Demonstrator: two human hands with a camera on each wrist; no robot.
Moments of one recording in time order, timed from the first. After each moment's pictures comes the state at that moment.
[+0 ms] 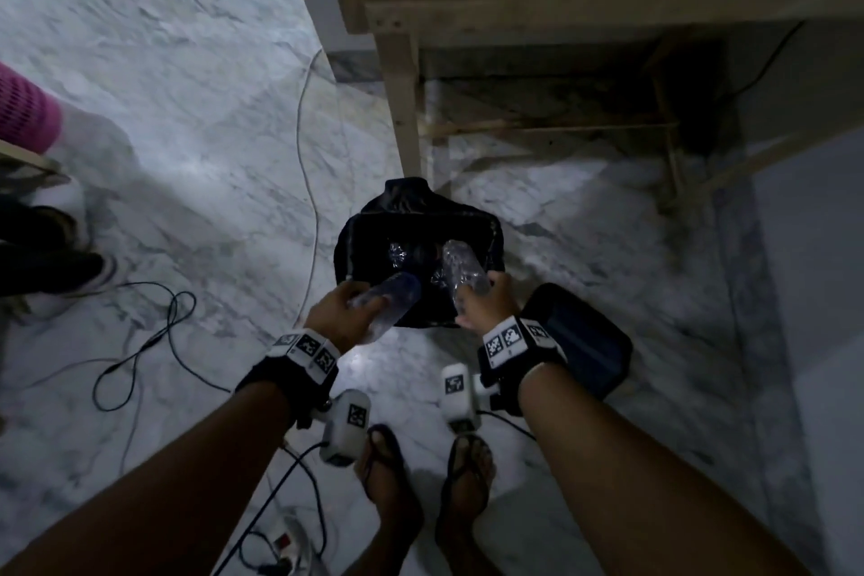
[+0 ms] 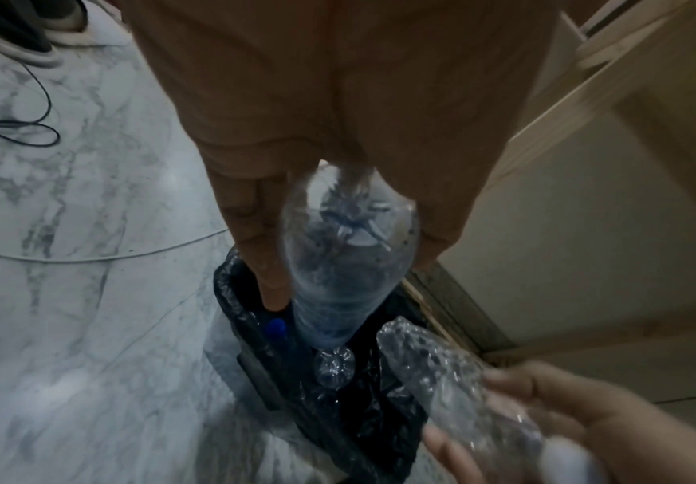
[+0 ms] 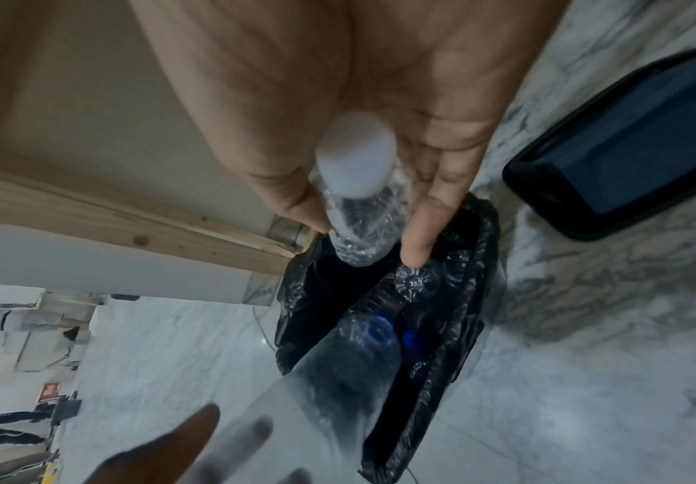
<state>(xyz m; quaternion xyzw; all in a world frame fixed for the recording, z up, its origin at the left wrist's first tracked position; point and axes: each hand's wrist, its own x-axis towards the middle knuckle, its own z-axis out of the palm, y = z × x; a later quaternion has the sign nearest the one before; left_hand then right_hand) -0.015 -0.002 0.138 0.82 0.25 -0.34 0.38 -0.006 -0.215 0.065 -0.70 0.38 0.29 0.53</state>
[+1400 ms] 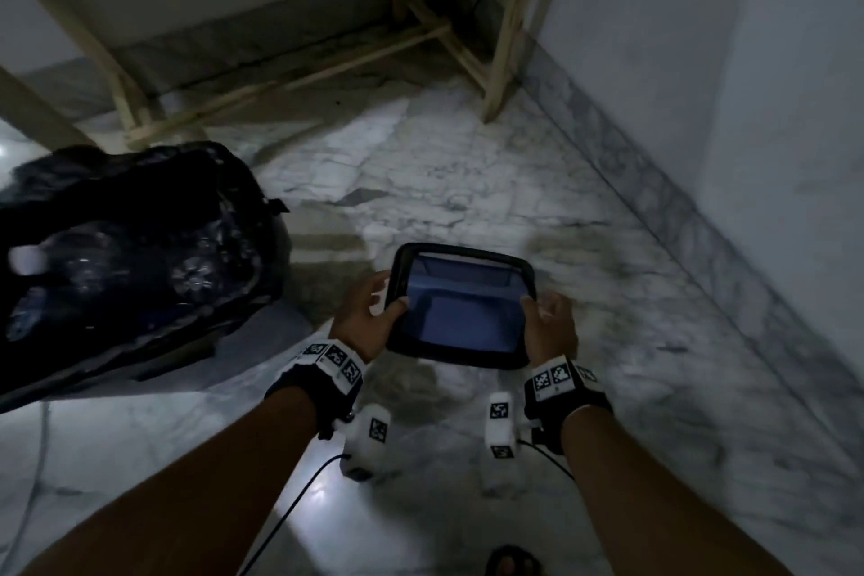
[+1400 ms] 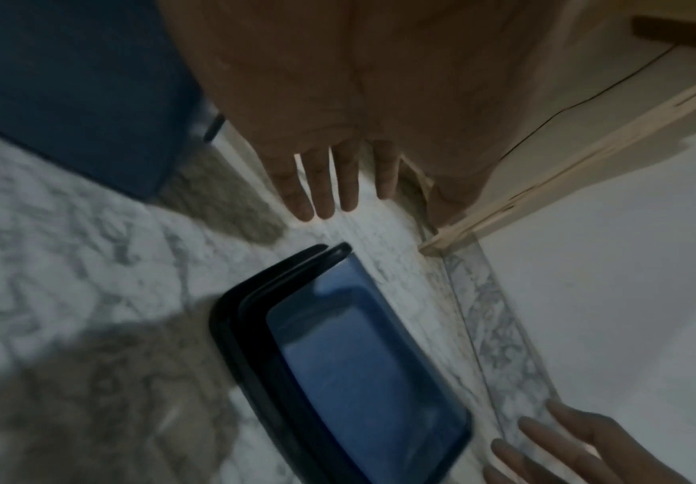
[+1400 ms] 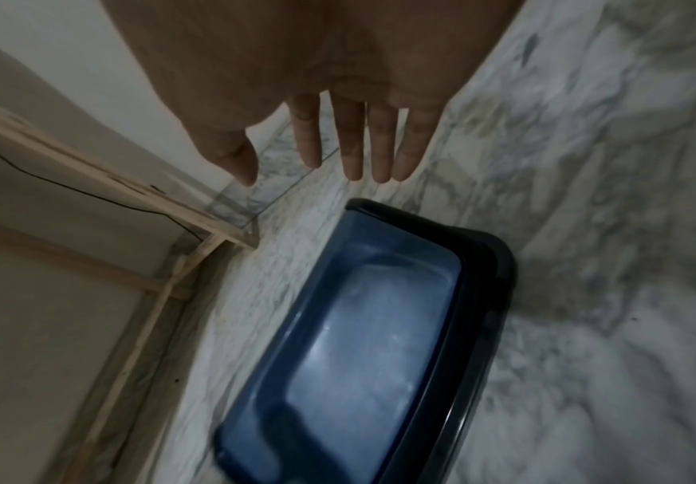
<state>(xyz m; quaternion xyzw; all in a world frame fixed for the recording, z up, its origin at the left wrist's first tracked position) -0.078 -0.271 -0.207 0.82 -0.04 -0.32 0.48 -0.212 -0.485 -0.210 -0.67 0.56 -0.05 0.49</state>
